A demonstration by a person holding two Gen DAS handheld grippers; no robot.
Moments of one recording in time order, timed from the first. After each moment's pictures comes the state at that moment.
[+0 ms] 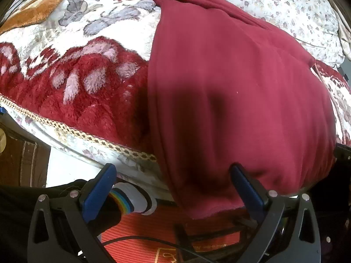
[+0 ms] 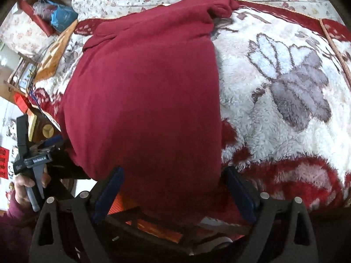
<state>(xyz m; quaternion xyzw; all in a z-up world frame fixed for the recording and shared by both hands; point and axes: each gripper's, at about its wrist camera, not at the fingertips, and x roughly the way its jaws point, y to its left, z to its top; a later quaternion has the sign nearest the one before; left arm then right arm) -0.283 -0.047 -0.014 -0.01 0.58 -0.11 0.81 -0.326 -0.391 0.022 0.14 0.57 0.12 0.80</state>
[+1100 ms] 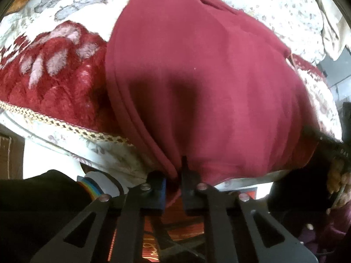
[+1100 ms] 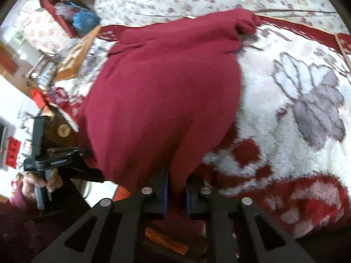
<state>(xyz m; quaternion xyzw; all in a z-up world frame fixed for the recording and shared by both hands) -0.297 -0.063 -0.017 -0.07 0.60 -0.20 0.77 -0.328 -0.382 0.038 0.15 0.52 0.20 0.81</state>
